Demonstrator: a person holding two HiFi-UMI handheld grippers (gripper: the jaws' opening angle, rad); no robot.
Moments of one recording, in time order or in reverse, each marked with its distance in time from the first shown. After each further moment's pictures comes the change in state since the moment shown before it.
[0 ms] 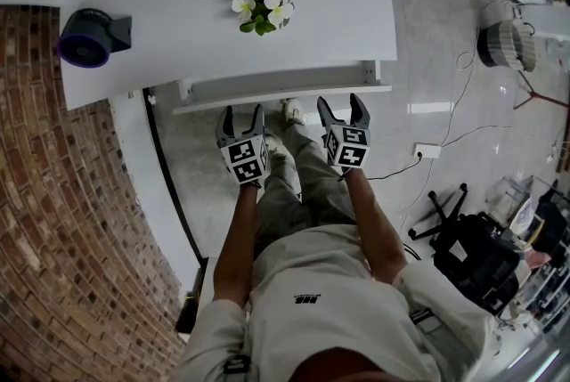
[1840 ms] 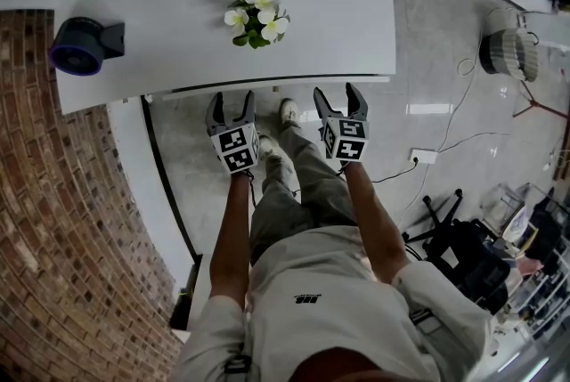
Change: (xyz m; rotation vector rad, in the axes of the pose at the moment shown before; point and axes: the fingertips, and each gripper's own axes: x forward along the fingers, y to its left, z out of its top) left arm 0.045 0.009 0.046 0.022 -0.036 0.038; right arm 0.040 -0.006 0.046 -0.058 -0.008 0.056
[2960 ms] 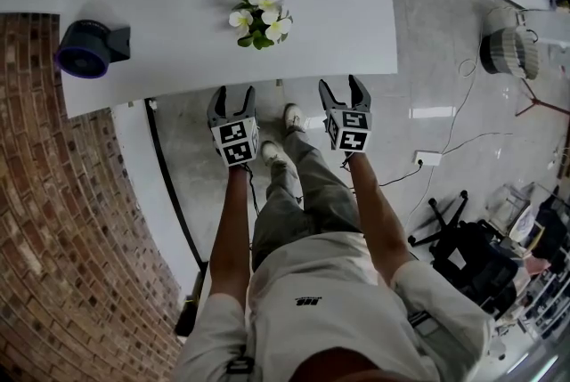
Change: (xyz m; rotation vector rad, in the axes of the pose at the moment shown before) left arm 0.010 0.003 0.015 0.065 -0.009 -0.055; right arm 0.013 -0.006 0.013 -0.039 -0.052 -0.019
